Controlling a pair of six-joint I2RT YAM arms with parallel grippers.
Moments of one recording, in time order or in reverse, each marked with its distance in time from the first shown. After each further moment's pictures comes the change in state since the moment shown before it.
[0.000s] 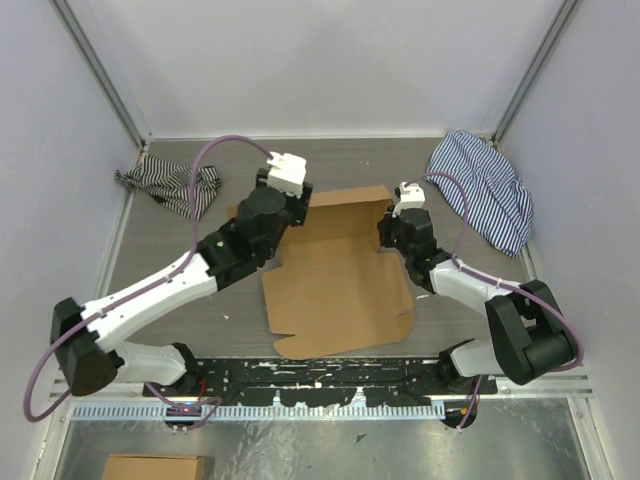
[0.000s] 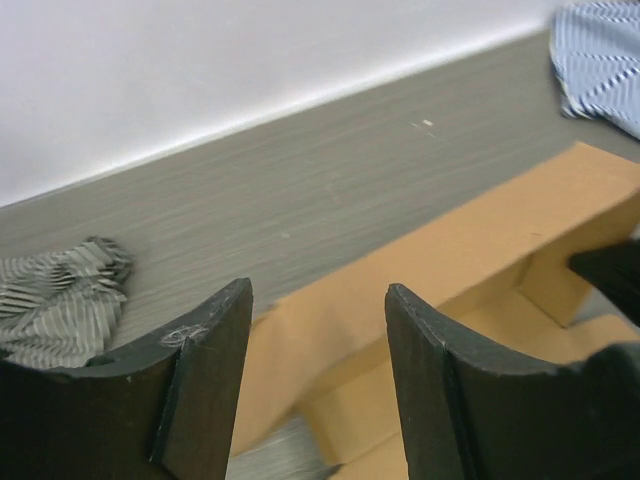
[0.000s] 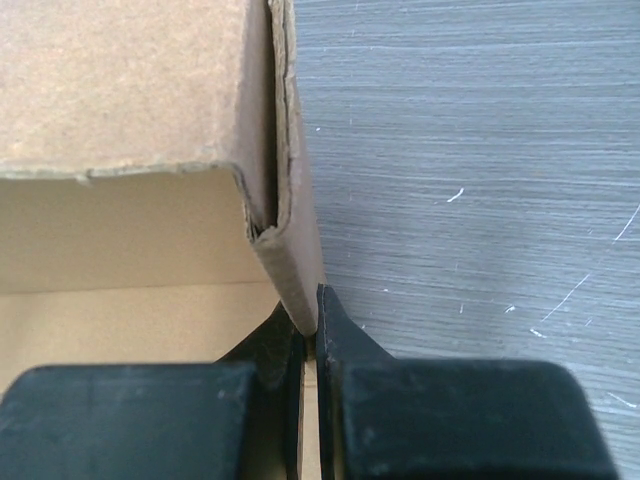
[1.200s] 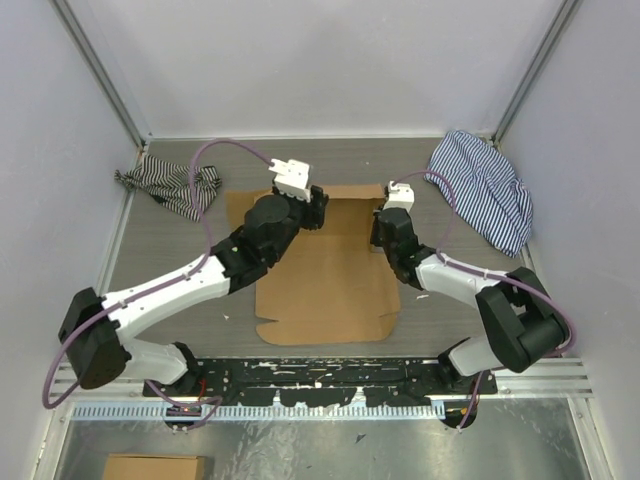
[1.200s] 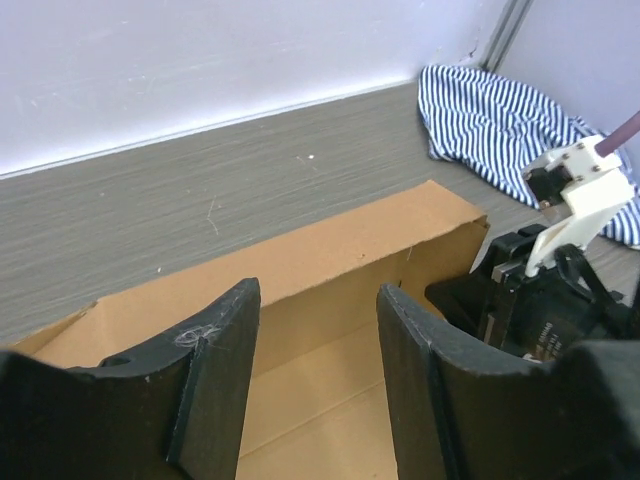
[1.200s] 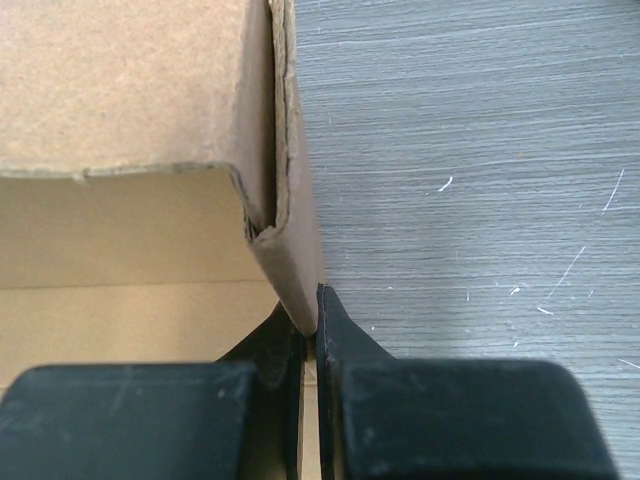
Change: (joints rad) left arm -0.003 0.068 -0.113 0.278 0.225 -0.177; right arm 0.137 0.074 0.074 -0.070 0.271 0.086
